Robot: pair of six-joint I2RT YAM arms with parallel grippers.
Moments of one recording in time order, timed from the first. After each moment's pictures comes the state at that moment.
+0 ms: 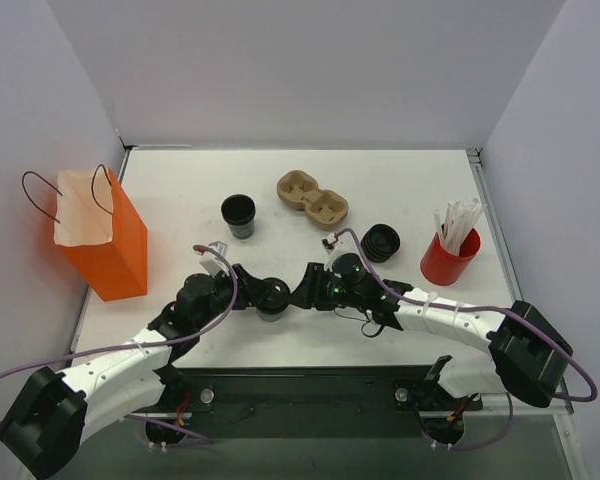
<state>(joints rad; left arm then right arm) -0.64 0.91 0.22 0.38 0.03 -0.81 0.88 1.32 0.59 0.16 -0.13 0.86</state>
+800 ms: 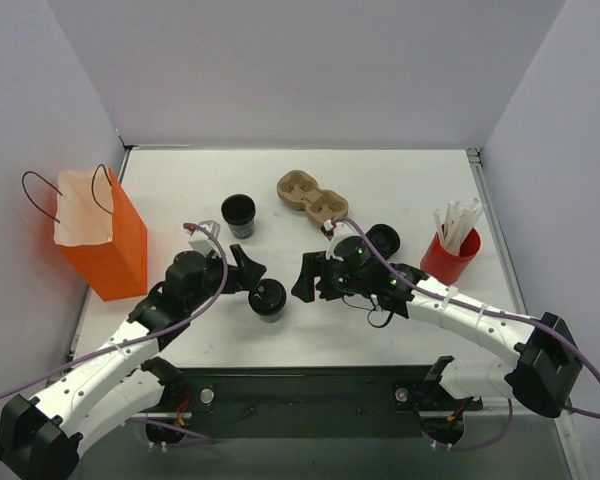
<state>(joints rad) -0.59 0.82 0.49 -0.07 -0.02 -0.66 0.87 1.23 0.79 -0.22 -0.06 0.62</state>
